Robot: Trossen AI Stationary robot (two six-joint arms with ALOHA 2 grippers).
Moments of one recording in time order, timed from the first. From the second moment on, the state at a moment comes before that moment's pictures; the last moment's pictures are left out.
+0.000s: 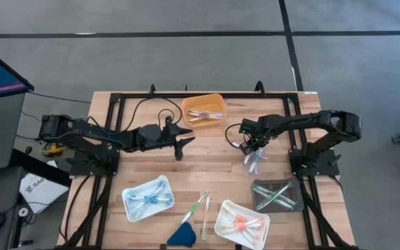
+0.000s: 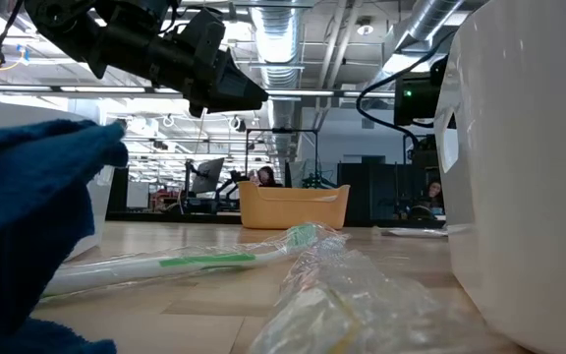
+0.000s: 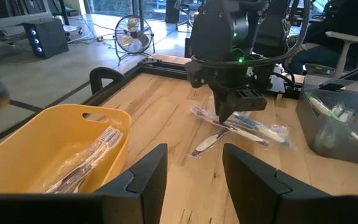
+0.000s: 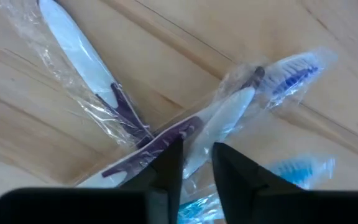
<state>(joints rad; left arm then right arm) 0.05 1.37 0.56 0.59 -0.28 -0.09 -0.31 1.49 0.74 -0.74 0.03 0.70</state>
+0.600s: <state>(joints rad) 0.05 1.37 0.56 0.59 -0.28 -0.09 -0.30 1.51 0.74 -0.74 0.03 0.67</state>
